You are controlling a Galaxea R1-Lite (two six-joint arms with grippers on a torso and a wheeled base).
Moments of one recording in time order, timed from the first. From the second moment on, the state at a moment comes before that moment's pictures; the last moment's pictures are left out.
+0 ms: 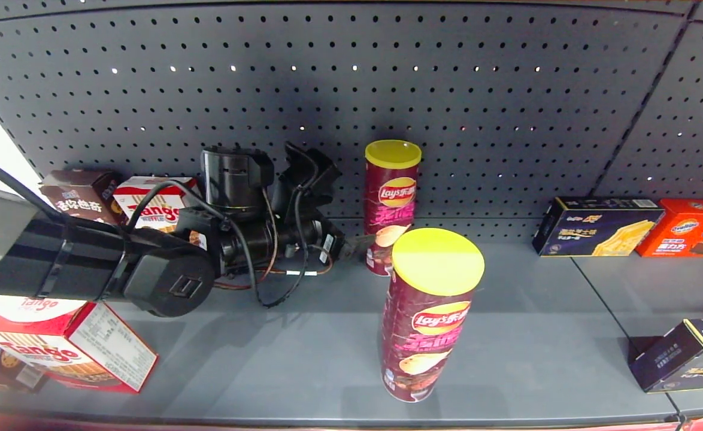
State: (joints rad) left arm -0.47 1.93 -1.14 -0.57 -0.24 0.28; right arm 0.00 0.00 0.00 0.01 0.05 -0.02
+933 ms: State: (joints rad) left arm -0.46 1.93 -1.07 -0.69 -0.18 0.29; right arm 0.00 0.00 0.00 0.01 0.05 -0.02
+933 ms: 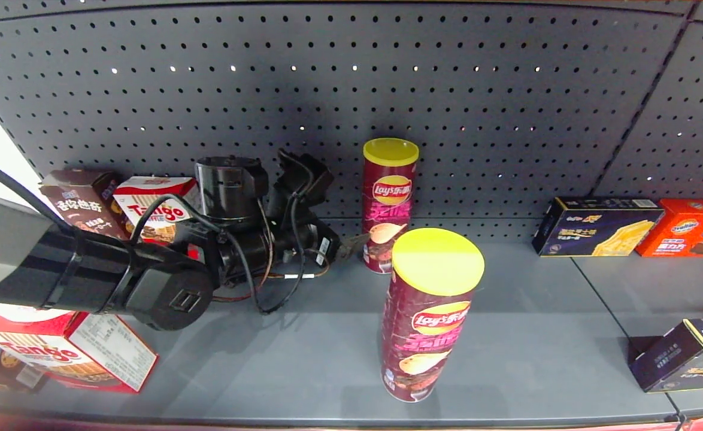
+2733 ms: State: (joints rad) left arm -0.50 0.55 -0.49 -0.18 -0.06 0.29; right arm 0.00 0.00 0.00 0.01 0.05 -0.02
